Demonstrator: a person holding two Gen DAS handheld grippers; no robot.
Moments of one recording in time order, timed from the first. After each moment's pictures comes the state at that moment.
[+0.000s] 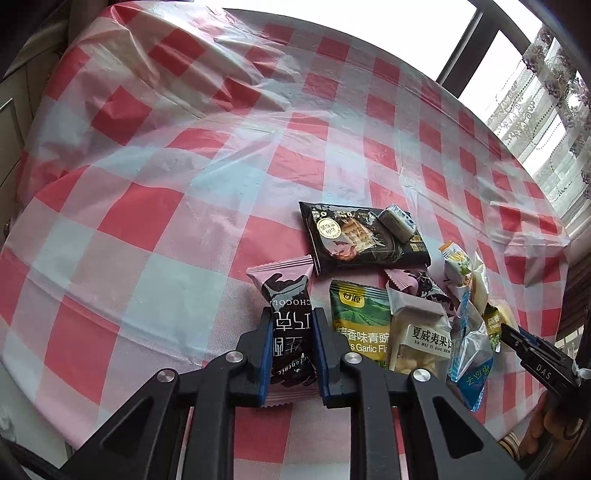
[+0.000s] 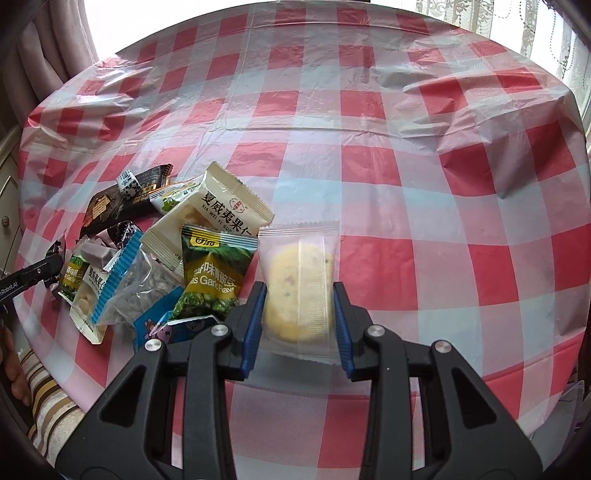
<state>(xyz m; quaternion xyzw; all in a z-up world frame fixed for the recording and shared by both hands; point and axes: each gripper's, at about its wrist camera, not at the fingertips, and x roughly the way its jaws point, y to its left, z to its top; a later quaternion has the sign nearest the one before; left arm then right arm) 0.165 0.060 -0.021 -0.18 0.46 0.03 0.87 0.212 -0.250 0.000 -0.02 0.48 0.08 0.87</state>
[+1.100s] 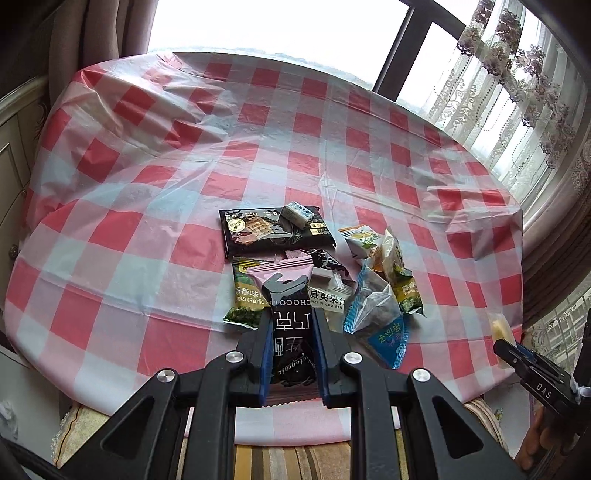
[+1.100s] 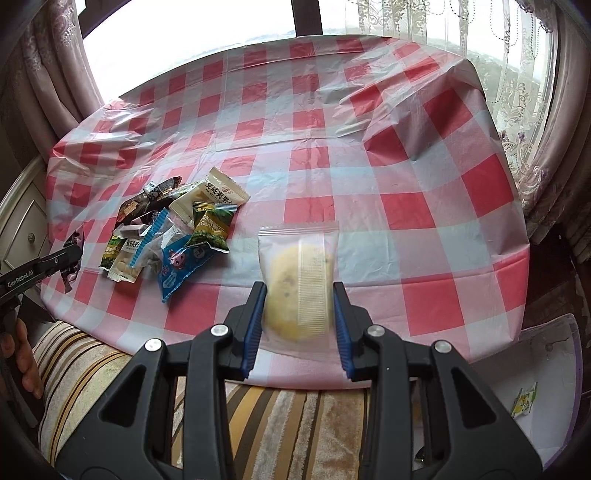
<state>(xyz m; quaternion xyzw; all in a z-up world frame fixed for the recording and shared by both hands) 0.113 -0.012 0.033 -0.14 0.42 -0.02 0.89 0.110 -0.320 0.041 0.04 0.44 0.06 0.89</state>
